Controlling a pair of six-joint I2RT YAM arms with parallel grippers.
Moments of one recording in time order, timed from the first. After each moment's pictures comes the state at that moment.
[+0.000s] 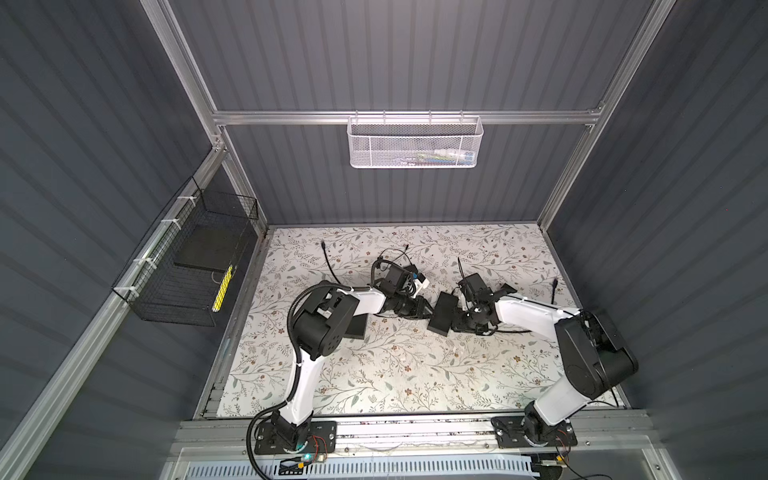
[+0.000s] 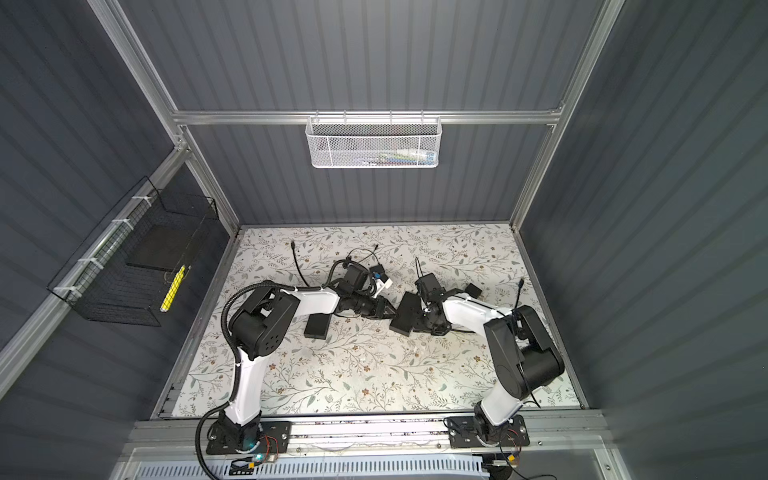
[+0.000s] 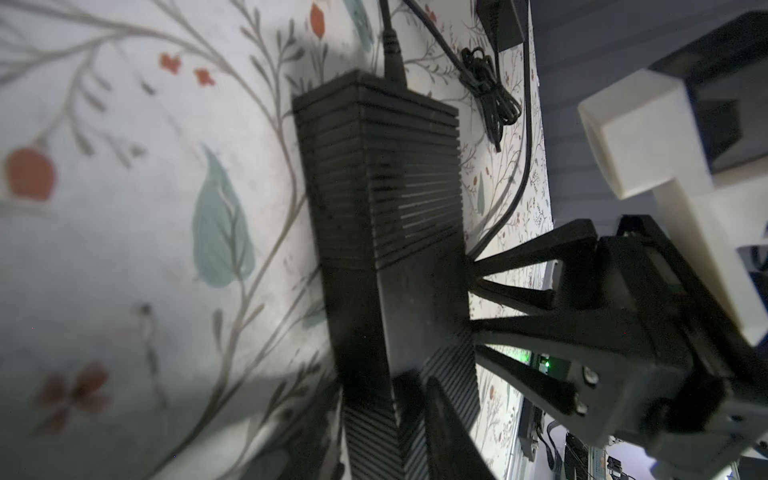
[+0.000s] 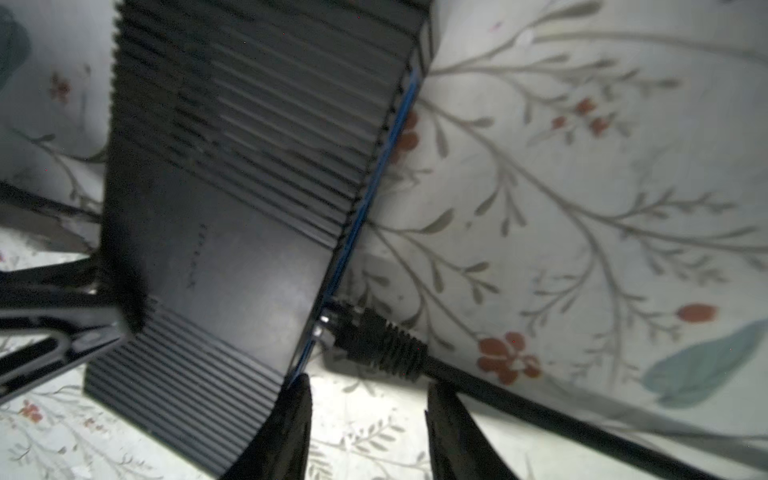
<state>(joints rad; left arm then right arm) -0.67 2.17 1.31 -0.02 0.80 -0.47 0.41 1.65 0.90 -0.53 -0.08 0.43</state>
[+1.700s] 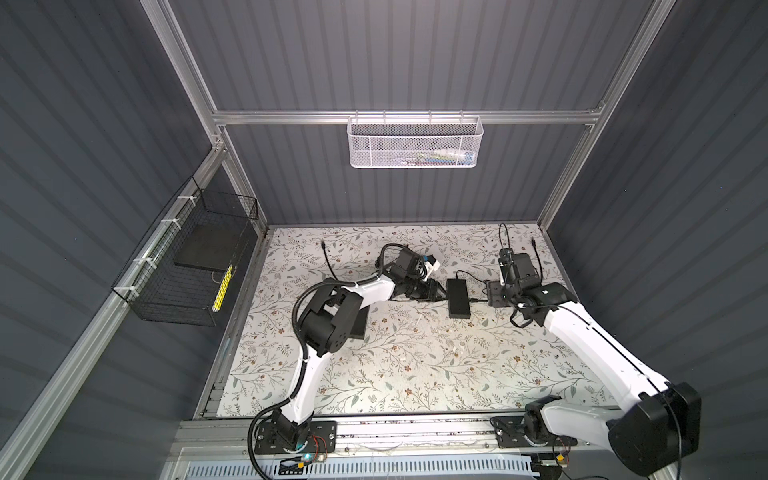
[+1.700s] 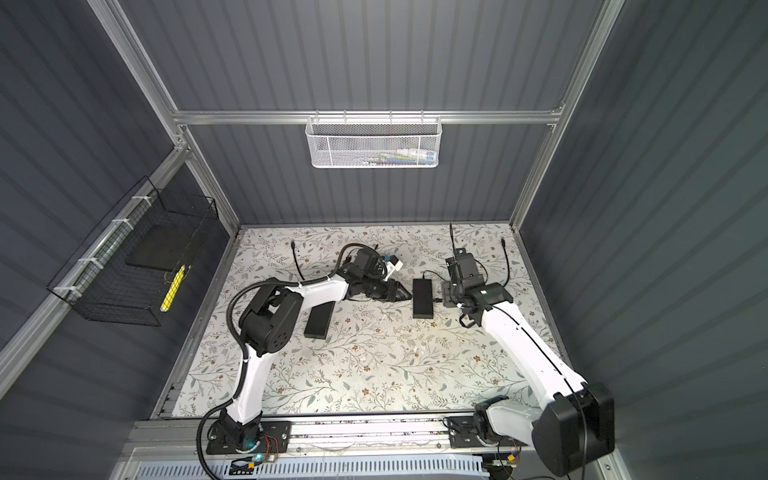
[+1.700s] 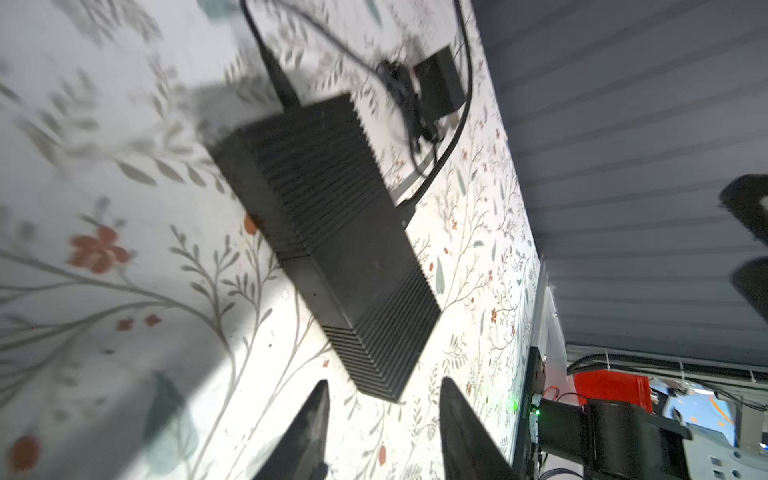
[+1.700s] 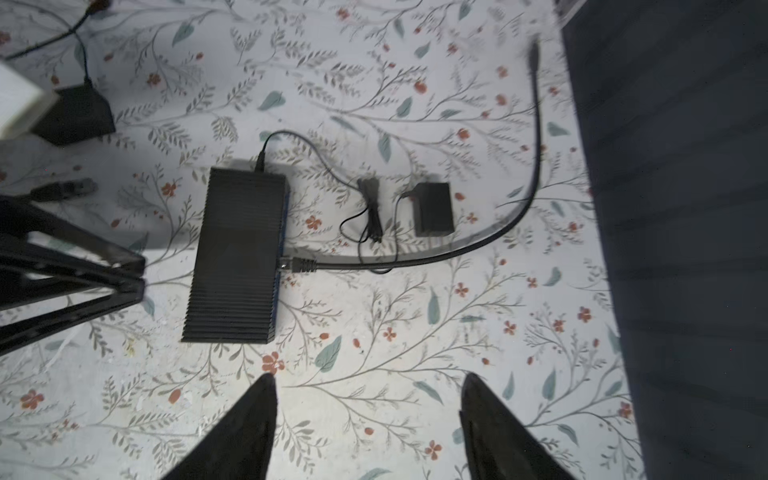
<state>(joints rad) -0.65 2.15 1.54 -0.12 0.73 -0.45 0.32 1.18 1.01 -0.68 0.38 0.13</state>
